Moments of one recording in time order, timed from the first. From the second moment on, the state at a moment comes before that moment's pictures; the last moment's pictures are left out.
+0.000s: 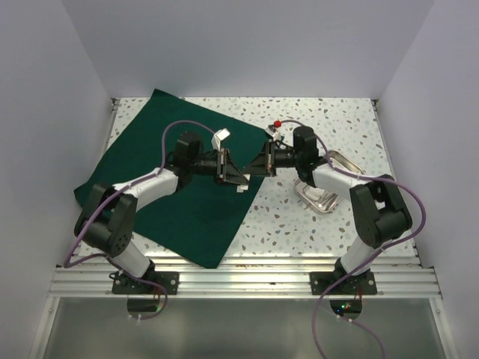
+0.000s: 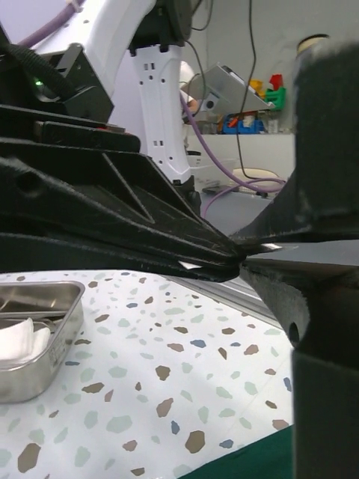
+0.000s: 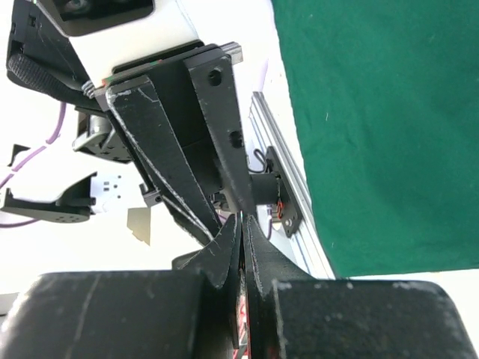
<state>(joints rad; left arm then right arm) -0.43 1.61 0.92 0.22 1.02 -0.87 0.39 1.69 0.96 0.39 -1.03 1.10</state>
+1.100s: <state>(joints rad) -0.33 1.69 1.02 -0.20 0.84 -0.56 -0.21 1.71 1.07 -0.62 -0.61 0.42</state>
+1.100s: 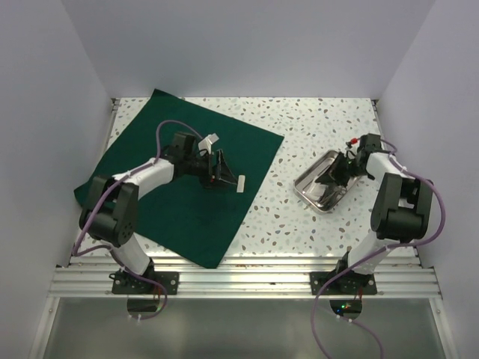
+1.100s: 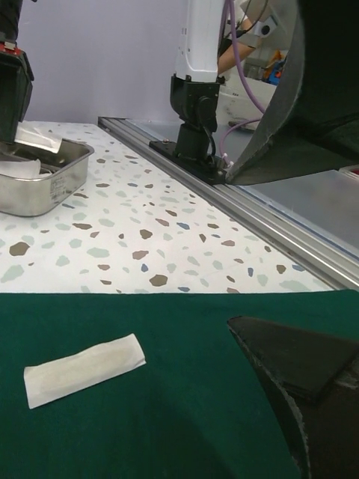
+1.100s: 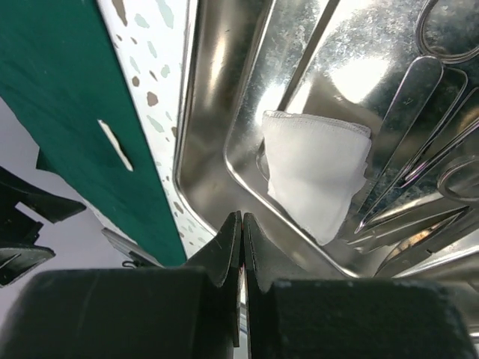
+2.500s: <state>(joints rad) -0.43 1.93 1.33 -0.47 0.51 -0.46 0.05 1.61 1.33 -0.85 -0.40 0.35</state>
